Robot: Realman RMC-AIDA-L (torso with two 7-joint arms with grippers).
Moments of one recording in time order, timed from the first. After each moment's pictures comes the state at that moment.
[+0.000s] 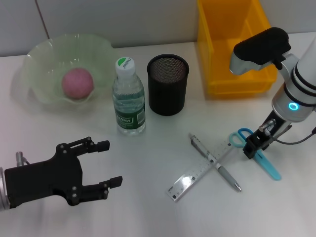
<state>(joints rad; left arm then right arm) -0.40 -2.06 0.86 0.56 1.83 1.65 -0.91 0.75 2.08 -1.34 -1.02 -2.84 -1.52 2.82</state>
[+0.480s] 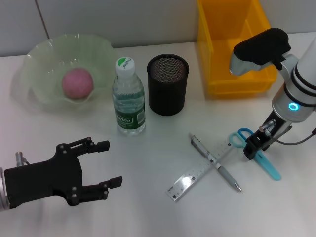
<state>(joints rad) -0.40 -2.06 0.86 0.56 1.83 1.65 -0.91 0.75 2.08 -1.34 -1.02 -2.84 -1.53 2.83</state>
